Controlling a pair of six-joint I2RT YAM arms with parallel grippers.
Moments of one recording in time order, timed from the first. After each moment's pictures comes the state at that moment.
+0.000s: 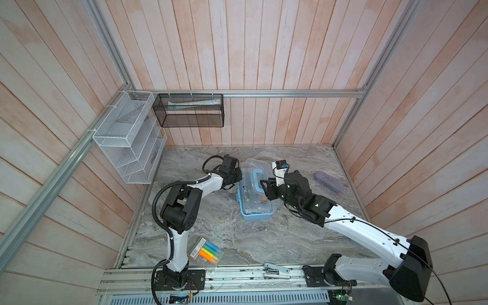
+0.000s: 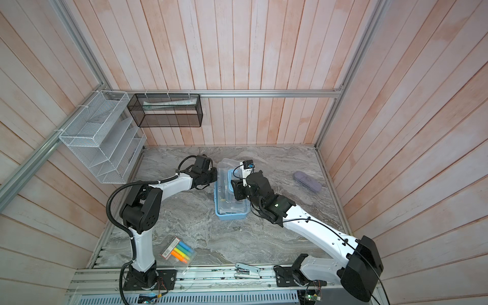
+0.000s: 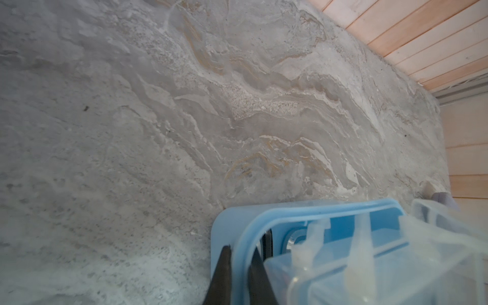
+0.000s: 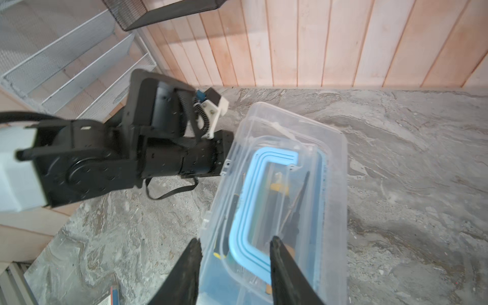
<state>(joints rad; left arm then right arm) -0.44 2.00 1.35 -0.14 0.07 -0.68 0.77 1.21 0.94 -0.15 0.14 0.43</state>
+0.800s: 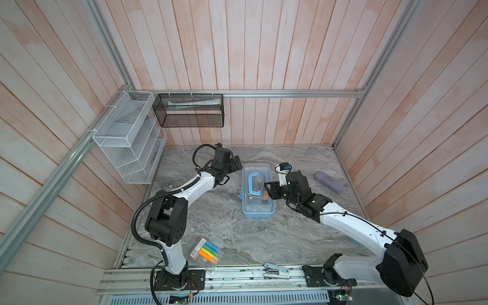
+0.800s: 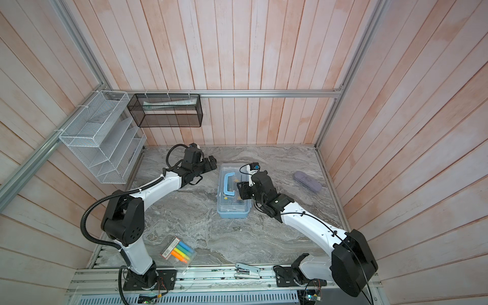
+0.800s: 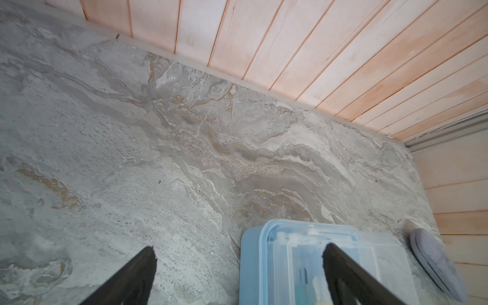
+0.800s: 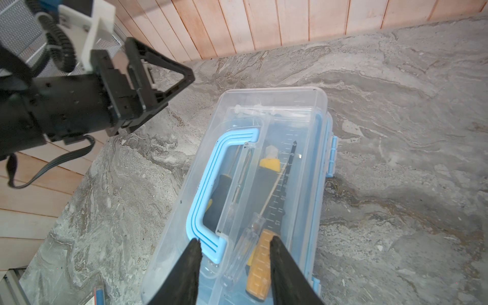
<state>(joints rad) -0.42 1.78 1.30 -0.15 -0.08 -0.57 0.64 1.28 0.86 -0.09 0.00 0.49</state>
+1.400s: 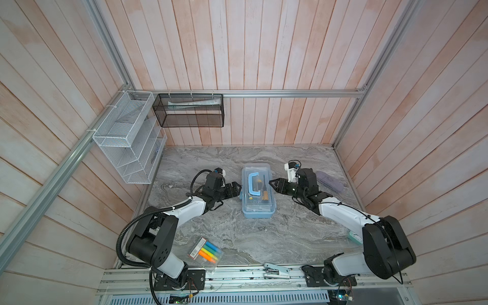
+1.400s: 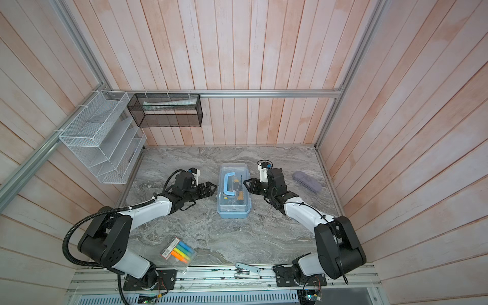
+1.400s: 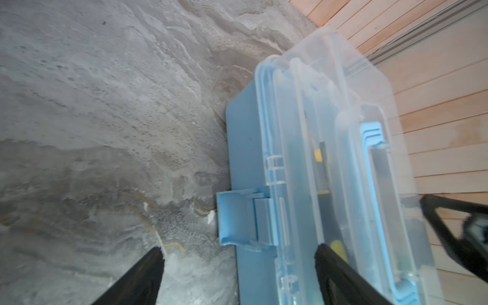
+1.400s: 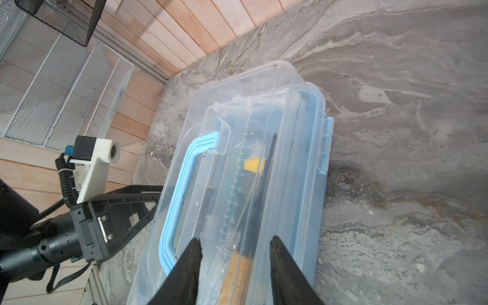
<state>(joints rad) -0.44 1.58 0.82 0.11 0.25 -0.63 0.40 1.44 0.77 0.17 -0.41 0.62</state>
